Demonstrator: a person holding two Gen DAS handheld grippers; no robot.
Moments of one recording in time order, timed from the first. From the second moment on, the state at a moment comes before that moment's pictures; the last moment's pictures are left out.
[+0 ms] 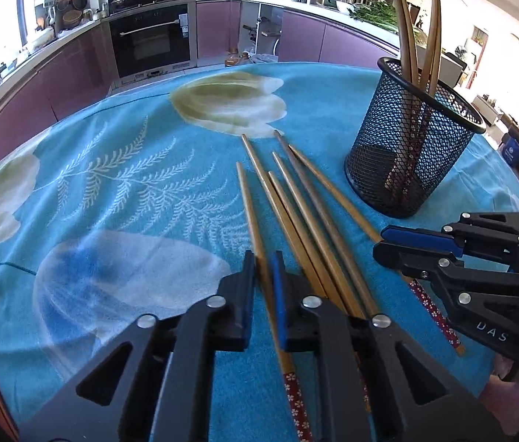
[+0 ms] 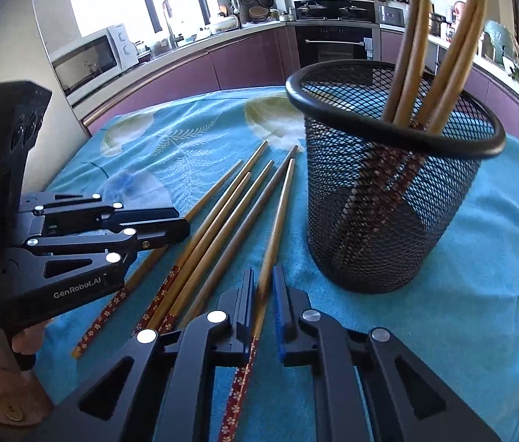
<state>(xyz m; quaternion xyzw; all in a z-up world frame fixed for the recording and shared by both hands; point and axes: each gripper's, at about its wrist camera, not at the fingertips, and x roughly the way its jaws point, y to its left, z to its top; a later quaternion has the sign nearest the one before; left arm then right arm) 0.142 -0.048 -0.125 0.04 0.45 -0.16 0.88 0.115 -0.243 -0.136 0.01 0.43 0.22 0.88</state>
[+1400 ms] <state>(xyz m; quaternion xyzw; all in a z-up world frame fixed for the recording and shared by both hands) 0.129 -0.046 -0.124 0.00 0.47 -0.21 0.86 0.107 -0.240 -0.129 -0.01 0.43 0.27 0.86</state>
